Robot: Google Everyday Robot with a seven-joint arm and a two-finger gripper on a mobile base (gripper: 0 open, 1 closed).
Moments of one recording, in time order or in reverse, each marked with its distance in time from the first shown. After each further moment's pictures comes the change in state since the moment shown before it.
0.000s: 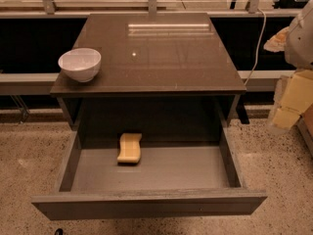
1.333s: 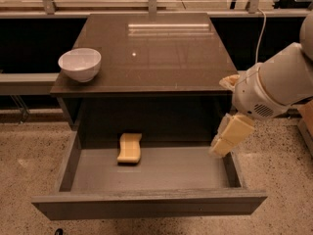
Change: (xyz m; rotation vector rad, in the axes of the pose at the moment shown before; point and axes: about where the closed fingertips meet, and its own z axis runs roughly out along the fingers) arm -0.050 0.026 0.110 -0.037 -0.281 0.058
